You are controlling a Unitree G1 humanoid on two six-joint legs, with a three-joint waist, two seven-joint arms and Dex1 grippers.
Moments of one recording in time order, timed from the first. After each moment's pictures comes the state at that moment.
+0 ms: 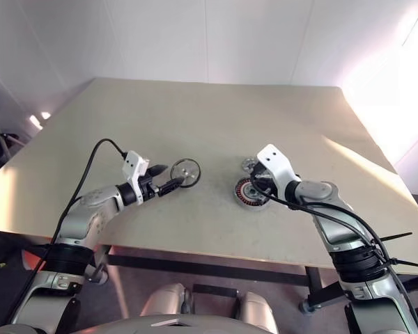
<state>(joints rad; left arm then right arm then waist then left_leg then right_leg) -0.32 0.35 -0.01 0.15 -0.33 0.39 -0.74 -0.31 -0.61 0.13 -0.21 0.10 0.81 0.70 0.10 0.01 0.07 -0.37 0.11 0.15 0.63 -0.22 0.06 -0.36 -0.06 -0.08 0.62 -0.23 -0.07</state>
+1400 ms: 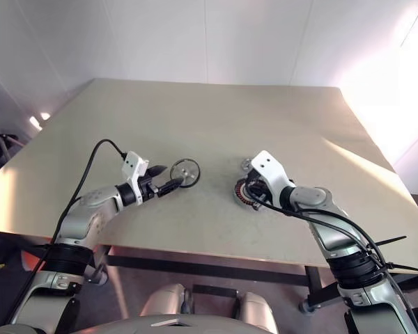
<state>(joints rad) -0.32 0.36 -0.01 0.16 -0.33 0.38 -0.74 -0.28 -0.60 0.17 -0.23 0.12 0.78 0.67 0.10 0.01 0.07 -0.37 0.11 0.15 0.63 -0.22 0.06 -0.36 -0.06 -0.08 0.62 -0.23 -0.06</state>
